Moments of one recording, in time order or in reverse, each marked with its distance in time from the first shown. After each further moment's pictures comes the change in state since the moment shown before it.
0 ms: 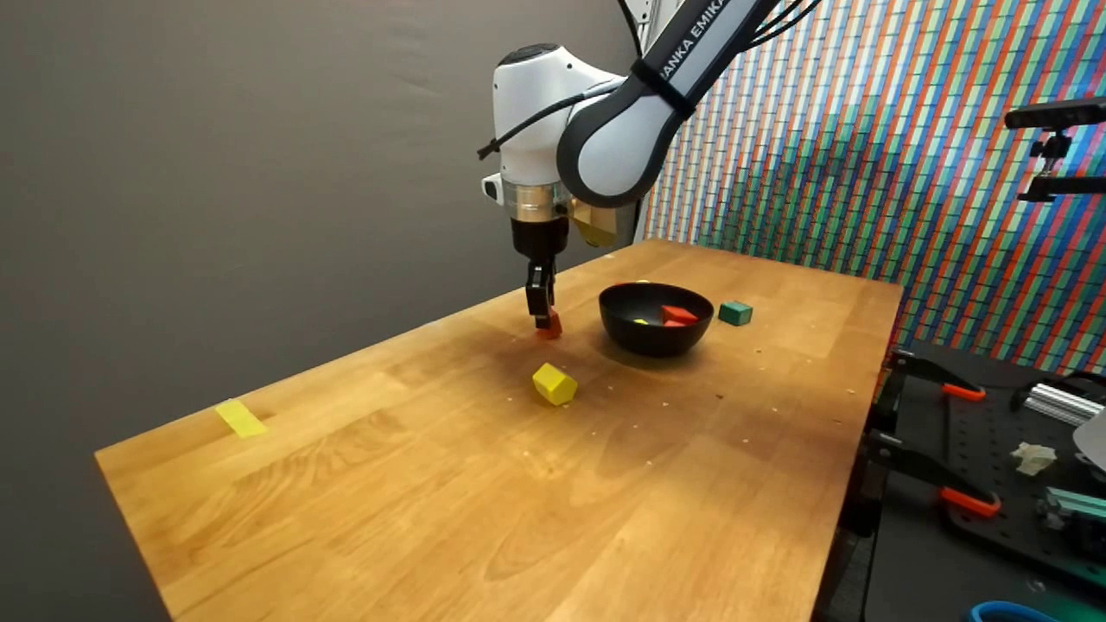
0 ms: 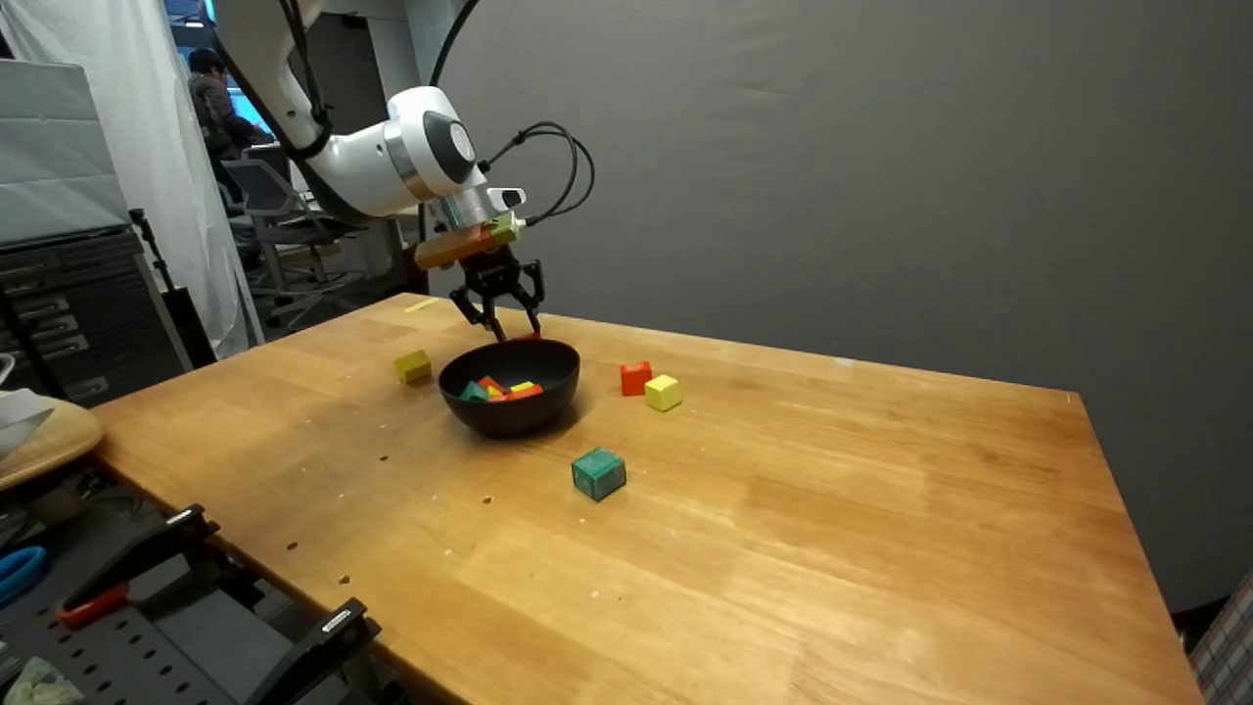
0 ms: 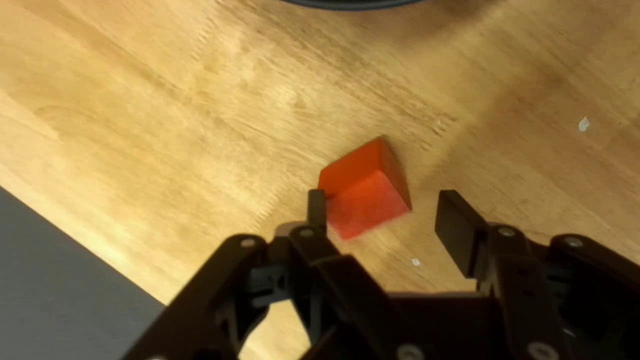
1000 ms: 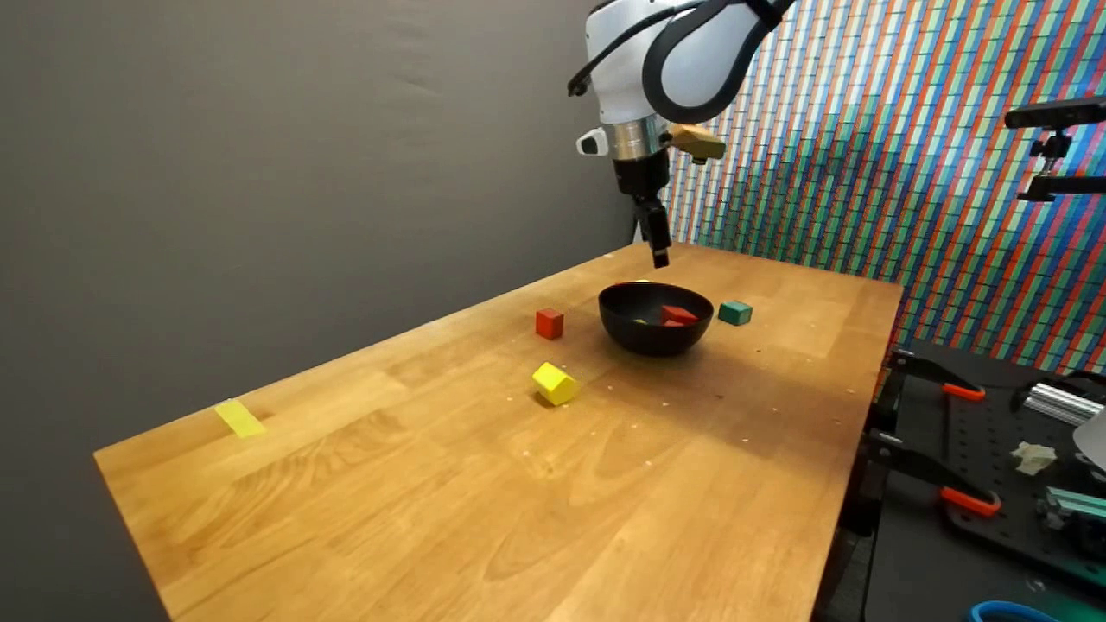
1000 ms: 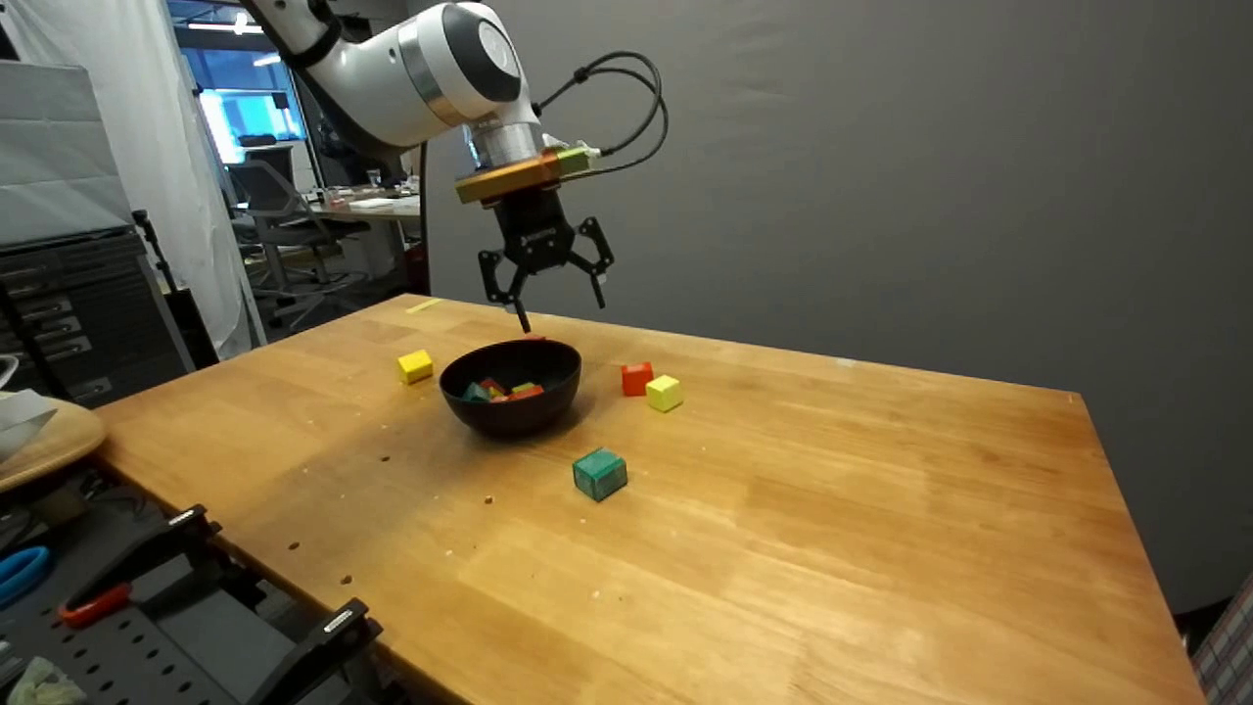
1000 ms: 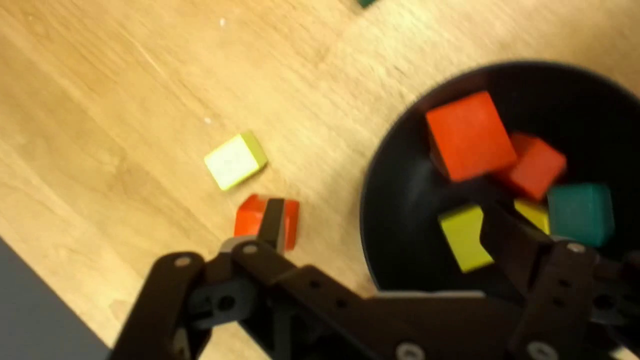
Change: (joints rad) arm -0.199 -0.305 -0.013 -0.277 -0.015 -0.199 -0.356
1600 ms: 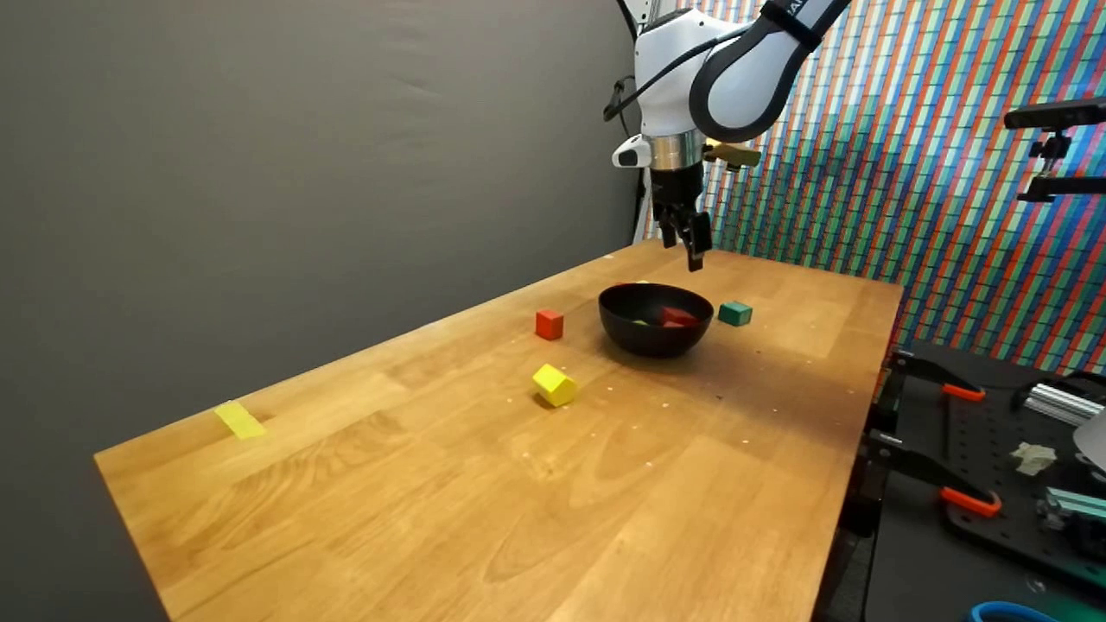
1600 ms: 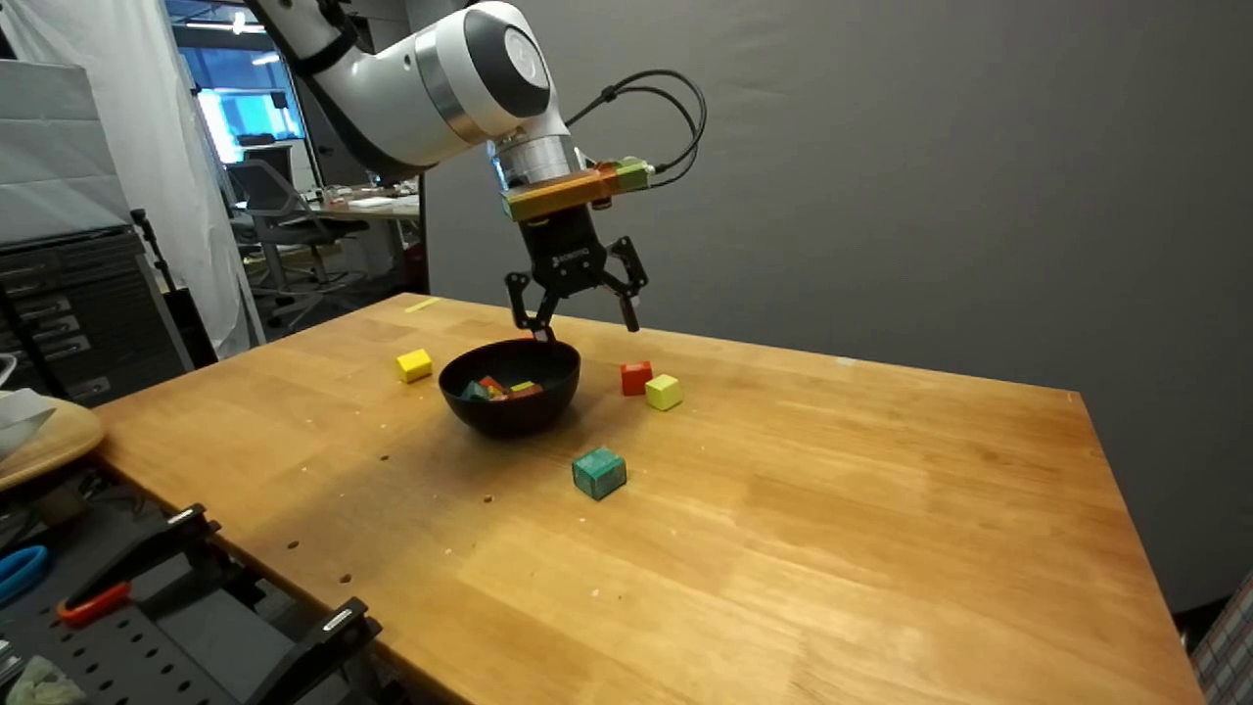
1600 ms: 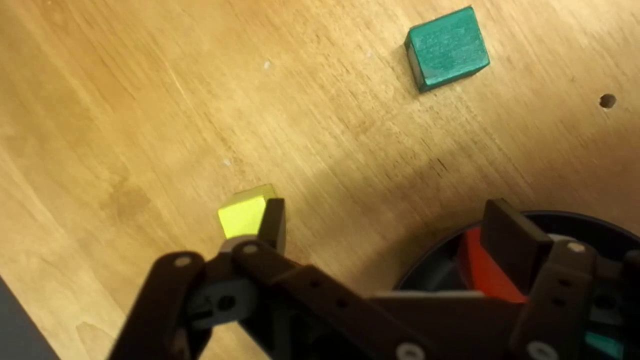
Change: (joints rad) arm -0.114 -0.038 -0.001 -0.119 -0.054 0.147 -0.250
